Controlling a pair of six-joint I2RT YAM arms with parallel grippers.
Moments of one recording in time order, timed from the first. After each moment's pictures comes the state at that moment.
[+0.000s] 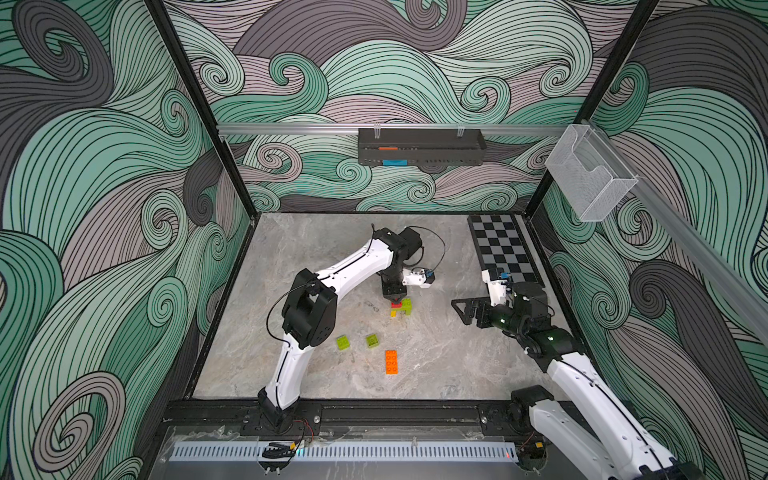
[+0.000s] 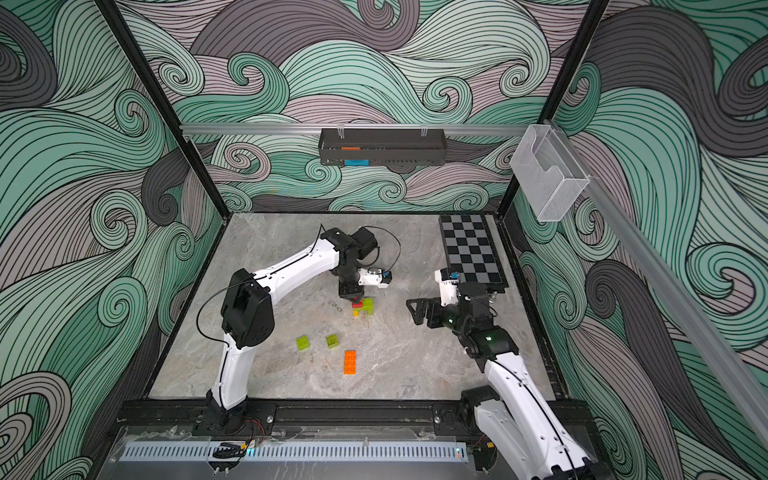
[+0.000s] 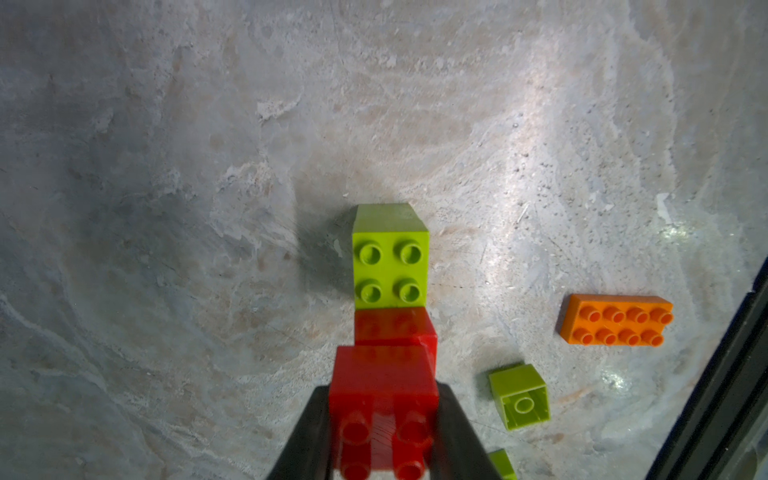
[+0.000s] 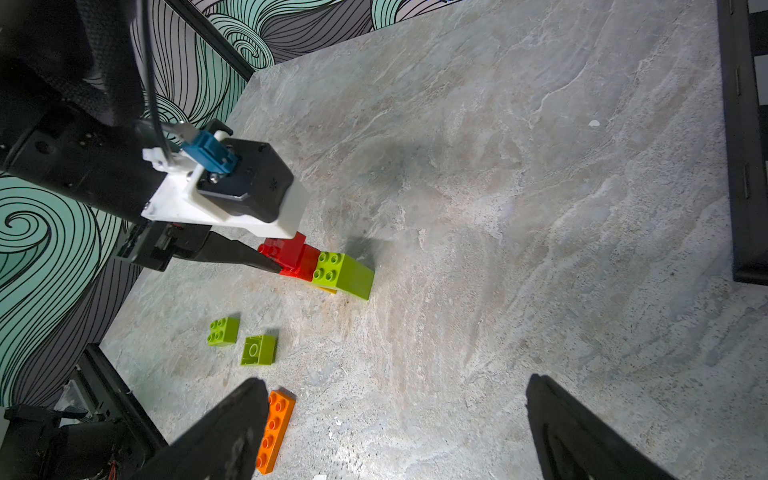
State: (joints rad) left arm -0.73 2.13 1.92 -1.28 0.09 0.78; right arm 0.19 0.79 0.54 -0.40 -0.38 0.29
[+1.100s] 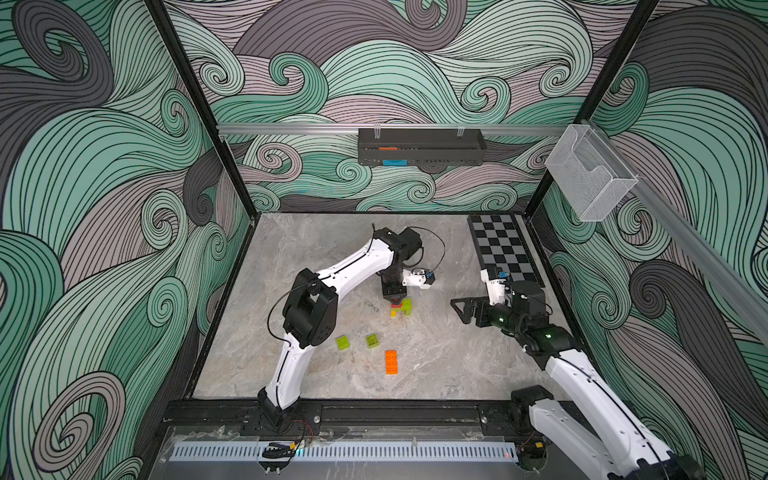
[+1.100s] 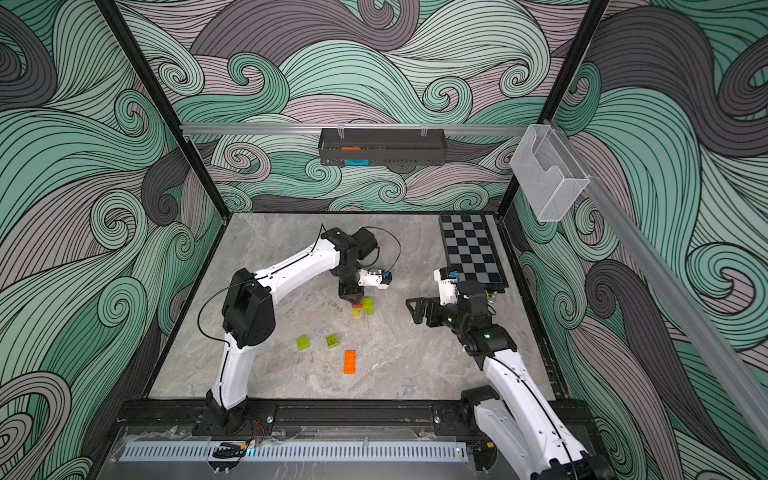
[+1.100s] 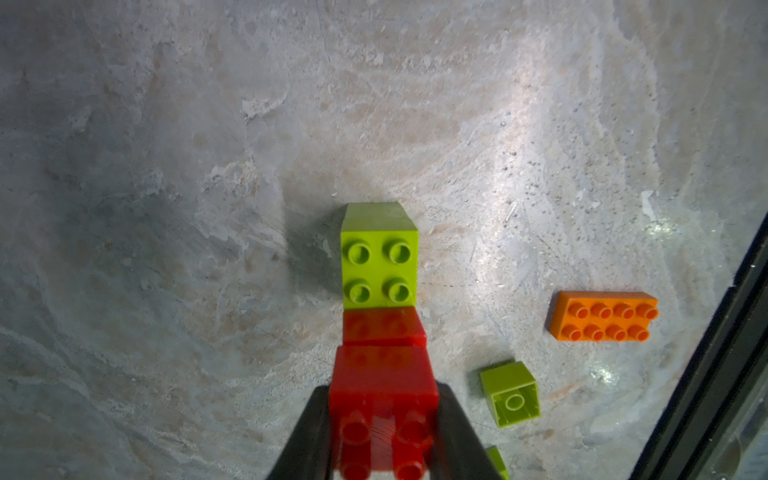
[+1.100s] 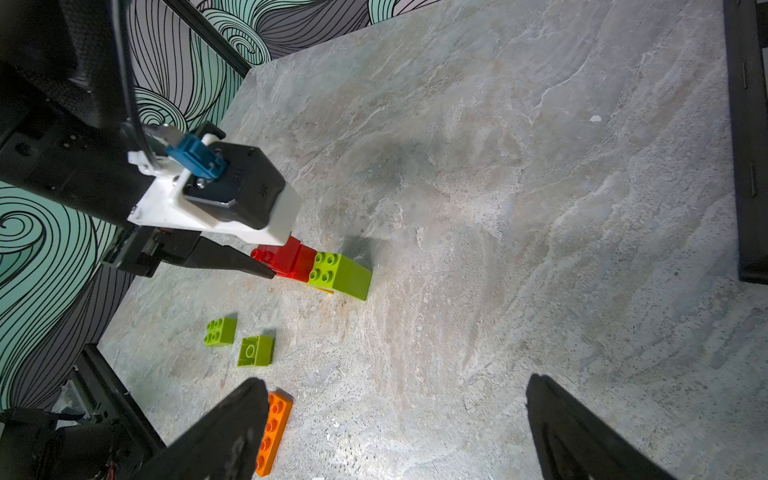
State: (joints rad) left arm -0.73 2.14 1.92 -1.29 0.10 0.78; right arm 0.20 0.82 0.54 -0.38 -0.38 0.29
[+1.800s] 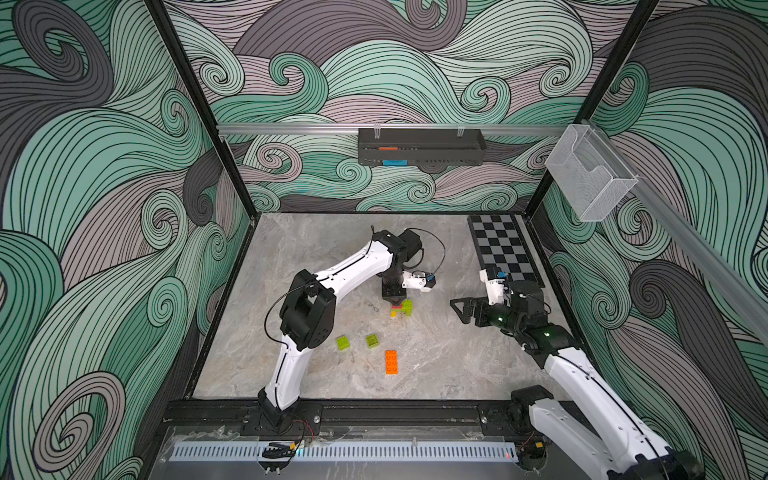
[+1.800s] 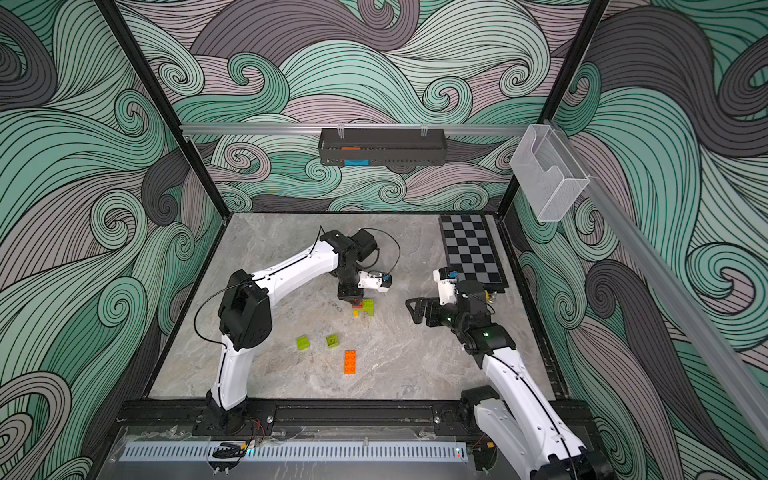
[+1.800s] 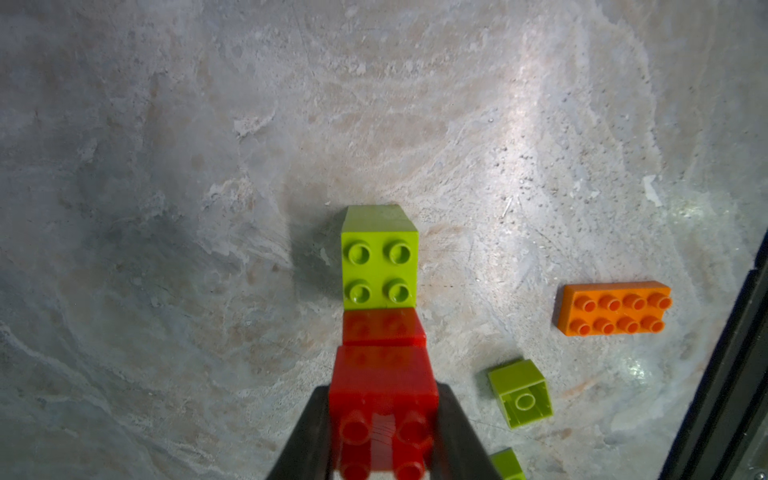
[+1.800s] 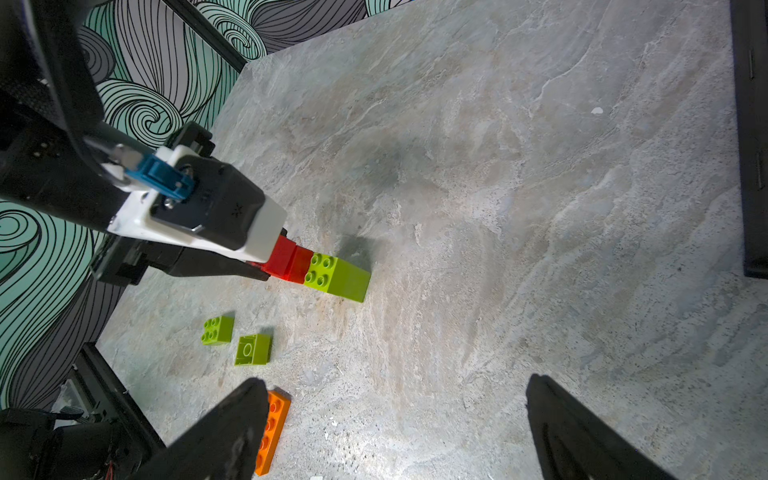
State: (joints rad) left arm -0.74 2.11 1.88 -1.26 0.11 0.85; right arm 0.19 0.83 0.54 -0.38 -0.39 0.29
